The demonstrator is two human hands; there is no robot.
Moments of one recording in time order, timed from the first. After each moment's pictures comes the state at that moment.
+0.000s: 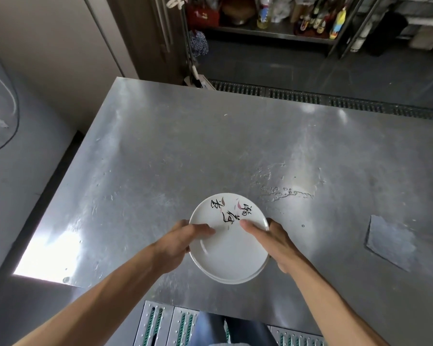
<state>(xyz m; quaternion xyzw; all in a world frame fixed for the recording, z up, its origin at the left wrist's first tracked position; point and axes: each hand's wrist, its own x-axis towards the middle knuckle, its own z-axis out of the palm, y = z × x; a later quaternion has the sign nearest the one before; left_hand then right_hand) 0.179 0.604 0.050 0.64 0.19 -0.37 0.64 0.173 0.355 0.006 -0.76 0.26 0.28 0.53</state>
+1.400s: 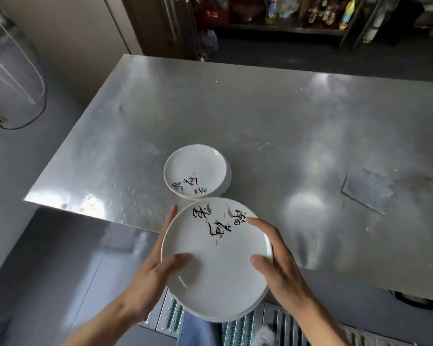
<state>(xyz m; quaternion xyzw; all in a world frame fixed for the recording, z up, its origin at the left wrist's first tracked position) -0.079 0.532 0.056 0.70 0.12 -0.22 0.67 -0.063 0.271 0.038 -0.75 -0.03 0.14 0.65</state>
